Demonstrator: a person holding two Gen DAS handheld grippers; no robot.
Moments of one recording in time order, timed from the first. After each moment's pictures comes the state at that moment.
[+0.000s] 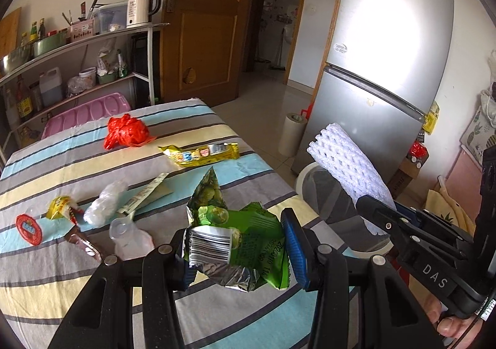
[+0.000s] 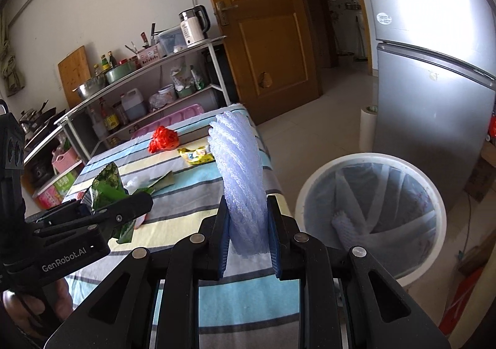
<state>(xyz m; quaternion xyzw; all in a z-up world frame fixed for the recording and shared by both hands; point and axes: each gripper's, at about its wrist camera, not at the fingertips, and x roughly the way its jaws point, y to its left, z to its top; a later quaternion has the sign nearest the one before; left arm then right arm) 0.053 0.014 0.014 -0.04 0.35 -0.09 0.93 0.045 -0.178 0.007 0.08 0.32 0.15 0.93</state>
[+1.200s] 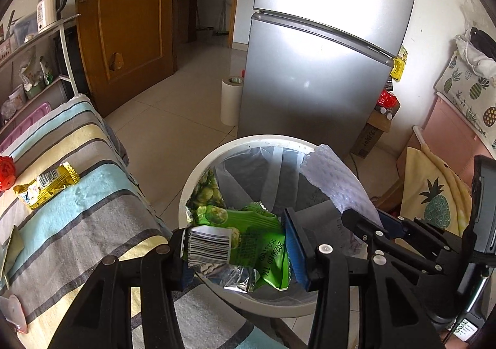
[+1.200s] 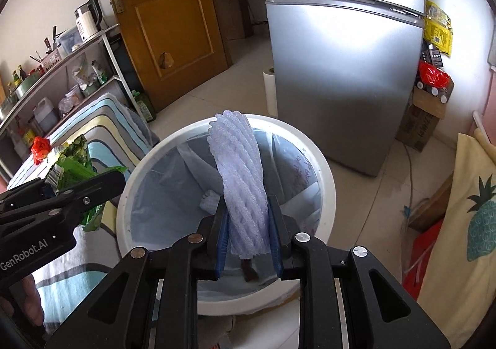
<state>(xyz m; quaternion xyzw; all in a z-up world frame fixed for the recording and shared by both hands) 0.150 -0.145 -0.037 0.02 0.41 -0.20 0.89 0.100 -0.308 -0.062 0.10 0.41 -0.02 0.91</state>
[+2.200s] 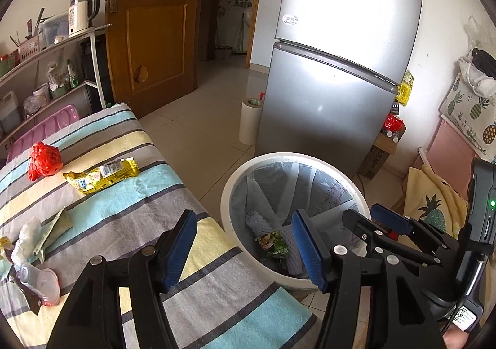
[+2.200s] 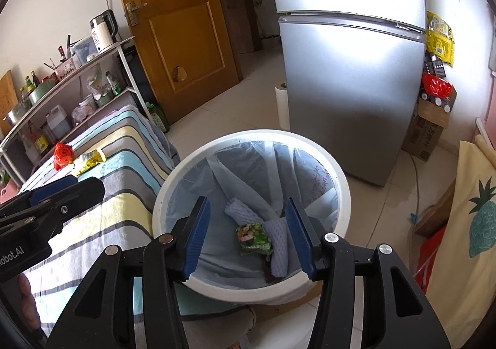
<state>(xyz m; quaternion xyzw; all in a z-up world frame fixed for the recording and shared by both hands) 0.100 -0.091 0.002 0.00 0.37 -0.16 0.92 0.074 -0.278 -0.030 0.10 0.36 0.01 0.93</state>
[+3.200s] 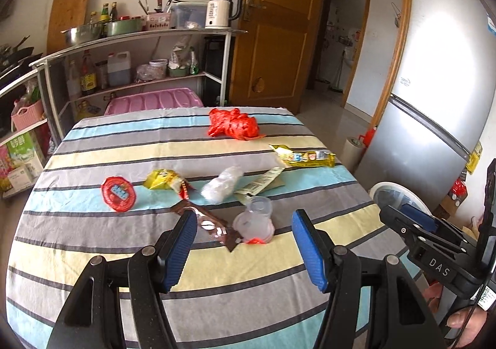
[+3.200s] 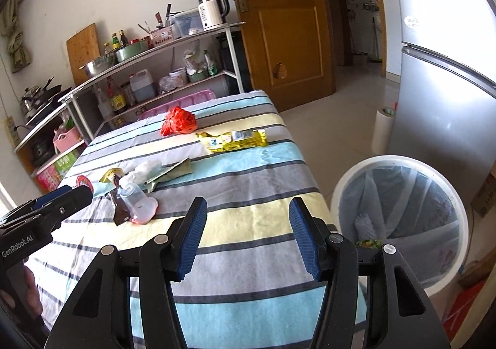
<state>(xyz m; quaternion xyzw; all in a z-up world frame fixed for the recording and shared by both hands) 0.003 0.122 0.012 -0.09 0.32 0.06 0.94 0.059 -0.101 -0.009 0.03 0.34 0.20 0.92</state>
